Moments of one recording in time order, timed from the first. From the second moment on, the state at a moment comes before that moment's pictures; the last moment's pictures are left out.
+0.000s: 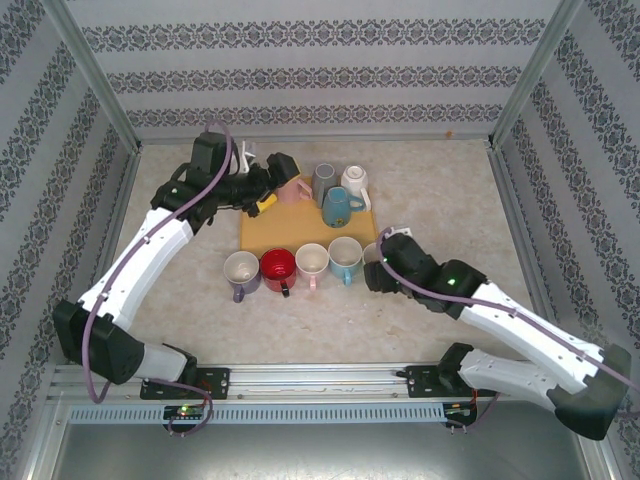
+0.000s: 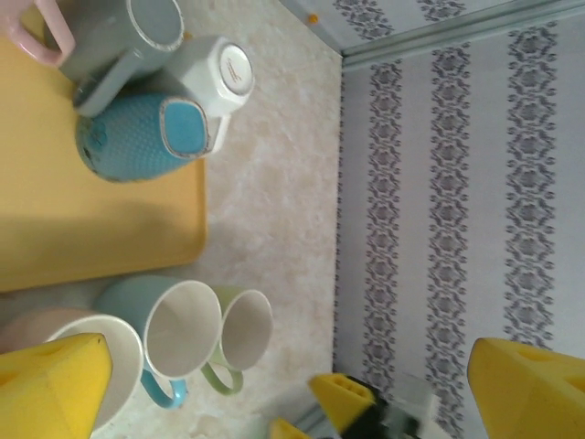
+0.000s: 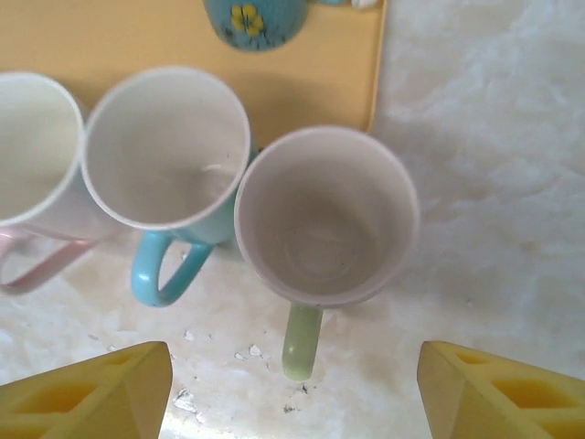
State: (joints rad) left arm -0.36 1.41 1.43 -0.61 0.48 -0.95; right arm 0.79 0.96 0.88 -0.86 0.29 0.51
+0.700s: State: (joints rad) left arm -0.47 1.36 1.52 -0.94 0.22 -0.74; right arm 0.49 1.70 1.57 -0.83 -0.19 -0.27
